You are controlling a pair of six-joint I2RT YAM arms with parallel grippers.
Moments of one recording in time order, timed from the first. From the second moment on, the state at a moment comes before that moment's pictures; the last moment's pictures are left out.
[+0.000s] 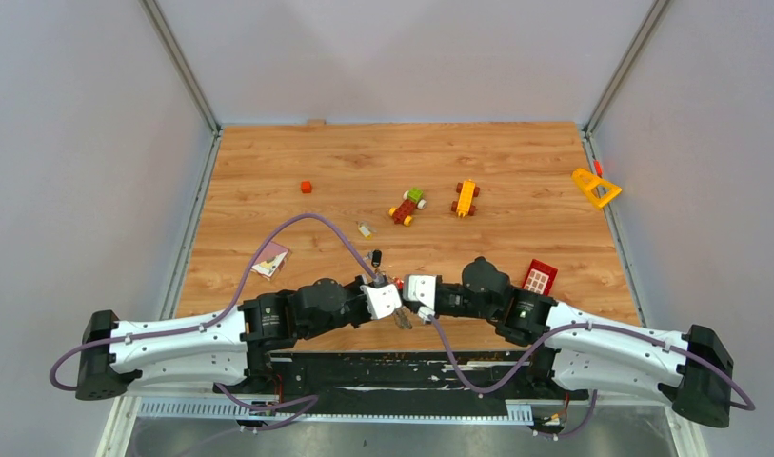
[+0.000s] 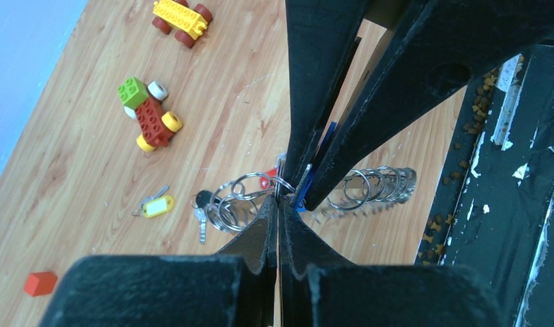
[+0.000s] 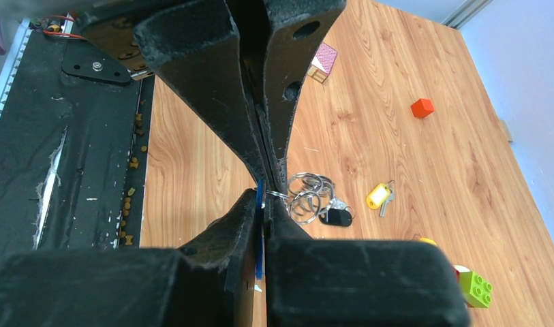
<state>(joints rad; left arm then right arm) -1.32 0.85 0.62 -0.15 -0.26 0.28 1.13 0.92 0.57 0.13 -0.26 -0.46</state>
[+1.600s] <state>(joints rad) -1.33 0.68 0.41 0.17 -0.16 0.16 1.13 0.74 0.48 0.21 -0.30 -0.48</state>
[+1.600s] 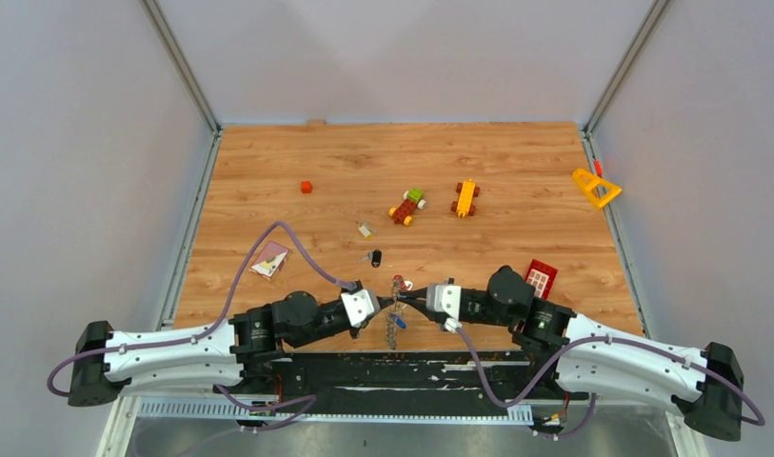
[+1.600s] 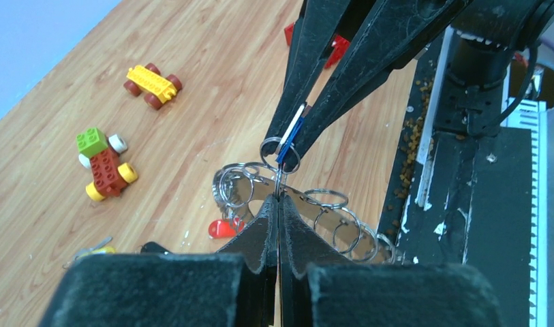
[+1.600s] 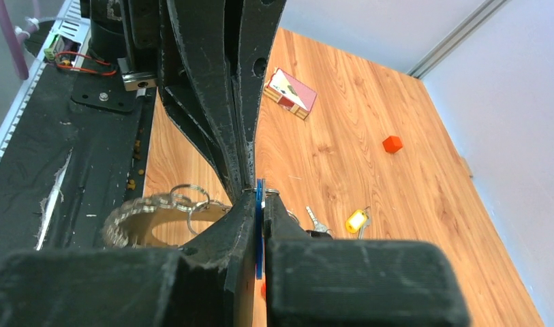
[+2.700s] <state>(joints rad) -1.32 0.76 0.53 0.06 -0.19 0.25 1.13 0.91 0.59 0.09 -0.39 -0.50</state>
